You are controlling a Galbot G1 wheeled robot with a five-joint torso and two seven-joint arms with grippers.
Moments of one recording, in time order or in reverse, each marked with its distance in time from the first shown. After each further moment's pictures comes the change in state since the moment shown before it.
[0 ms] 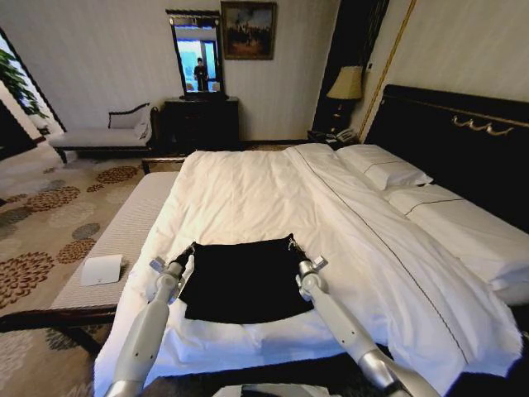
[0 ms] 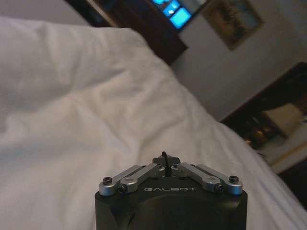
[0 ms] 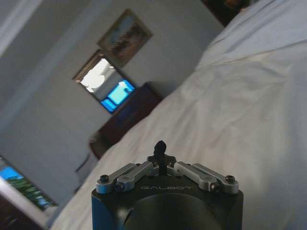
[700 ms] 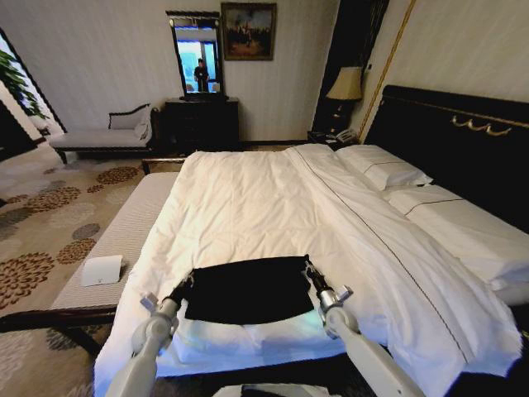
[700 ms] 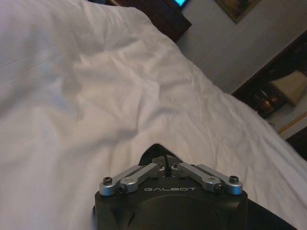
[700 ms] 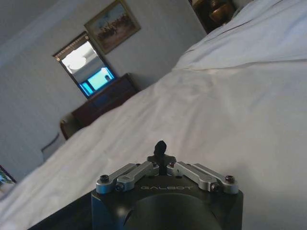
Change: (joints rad) left arm 0.390 -0.034 -0.046 -0.233 0.117 -0.047 0.049; right arm -0.320 -0.162 0.060 0.207 -0.110 0.087 0.101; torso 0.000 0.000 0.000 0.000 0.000
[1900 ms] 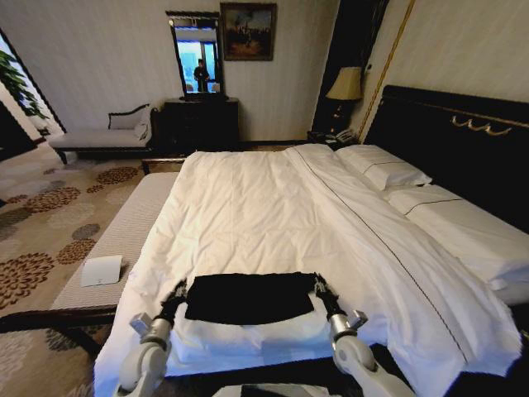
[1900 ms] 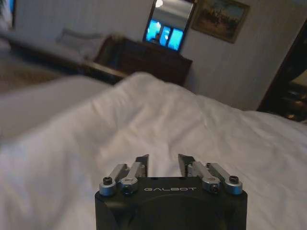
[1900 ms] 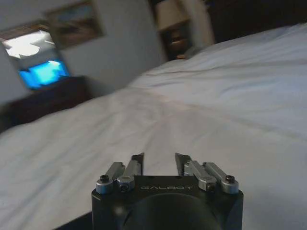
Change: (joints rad) left arm 0.132 -0.040 -0.074 -0.296 0.380 -0.066 -0.163; right arm -0.228 -0.036 0.090 0.366 -0.282 -0.067 0.492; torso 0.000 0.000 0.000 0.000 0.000
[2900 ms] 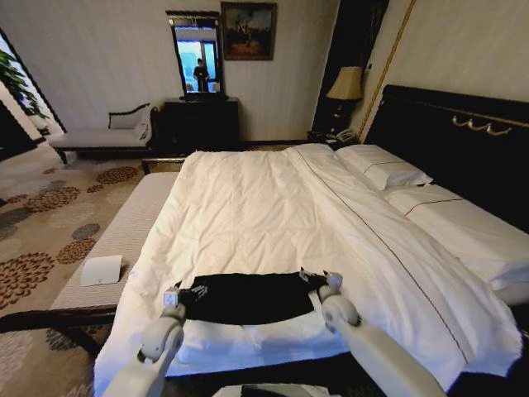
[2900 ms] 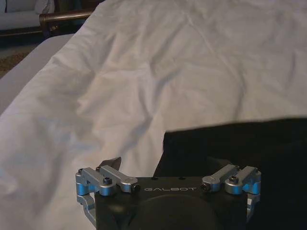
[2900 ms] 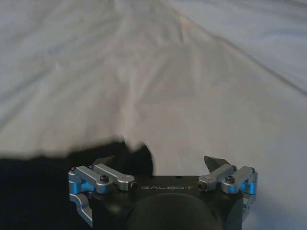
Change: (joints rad) left arm -0.058 0.173 0.238 0.032 0.225 0.344 -0.170; right arm 0.187 -0.094 -0.192 0.012 0.077 -0.510 0.208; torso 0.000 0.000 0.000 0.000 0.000
